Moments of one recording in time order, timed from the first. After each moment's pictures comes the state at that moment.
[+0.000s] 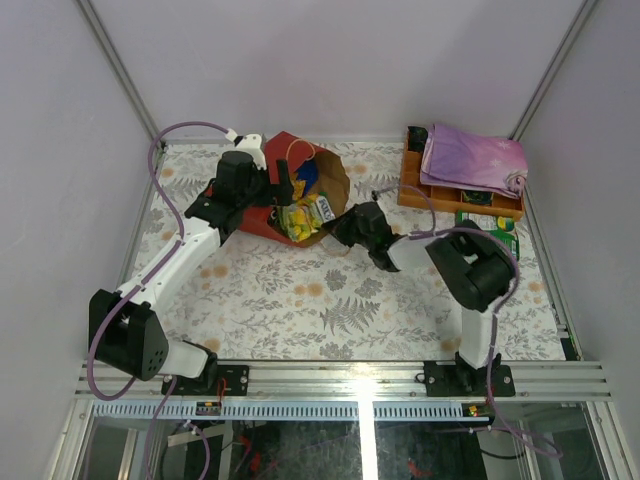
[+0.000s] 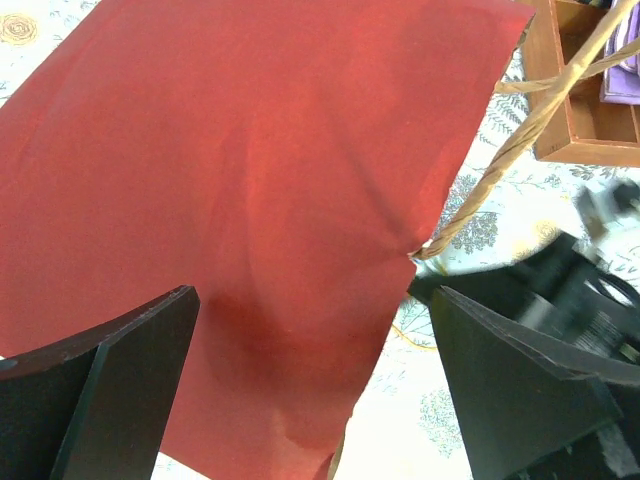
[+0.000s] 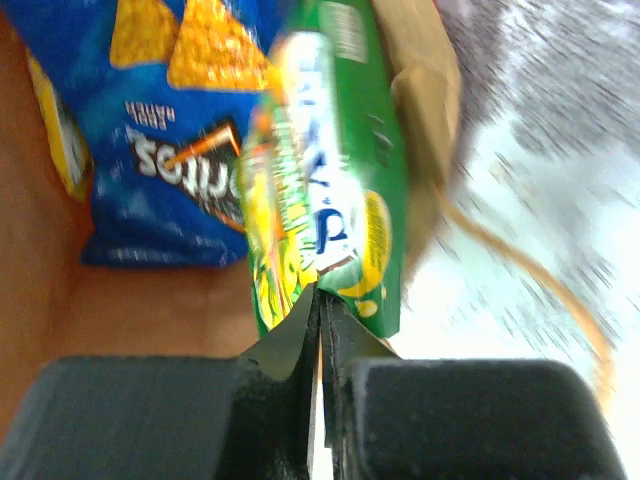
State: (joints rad) left arm -0.35 1.39 1.16 -0.24 -0.02 -0.28; right arm 0.63 2.02 1.01 0.57 0.02 1.26
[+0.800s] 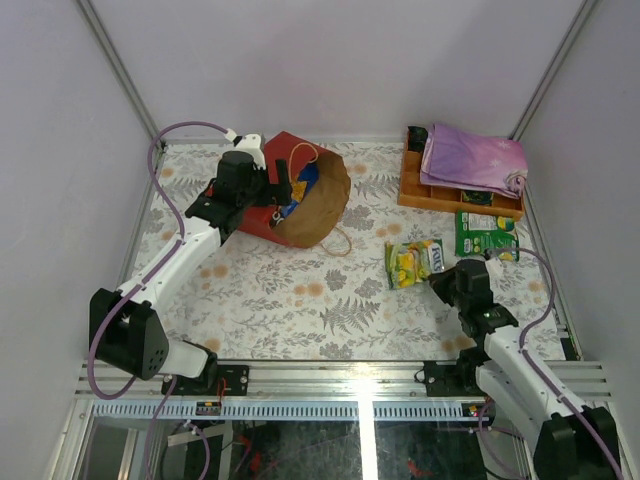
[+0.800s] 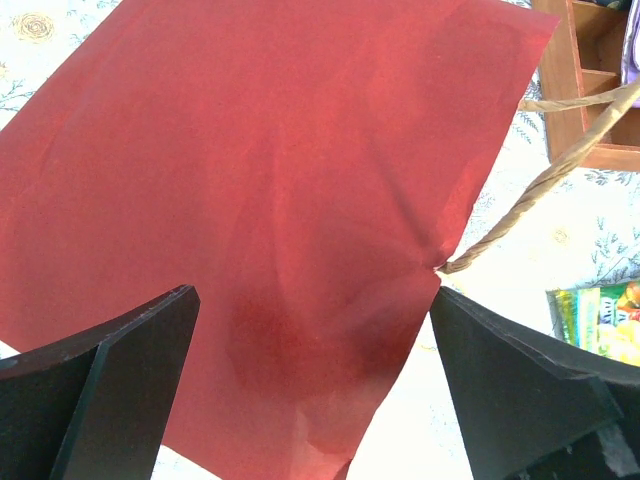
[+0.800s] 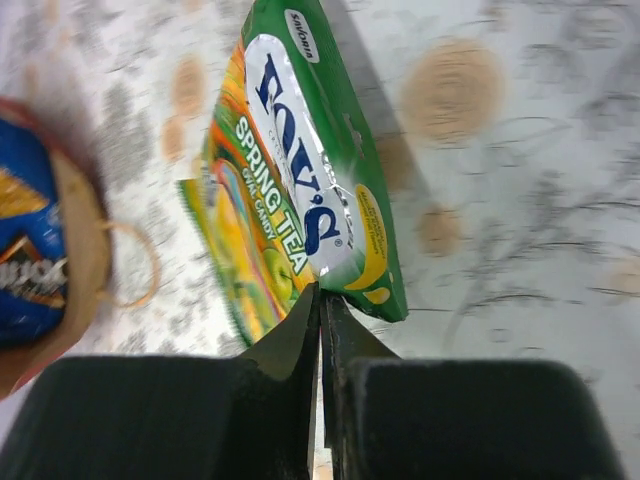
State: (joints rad) left arm -0.35 1.40 1.16 -0.25 -0.05 -0.27; right arm 0.29 0.71 0.24 -0.15 0.16 1.03
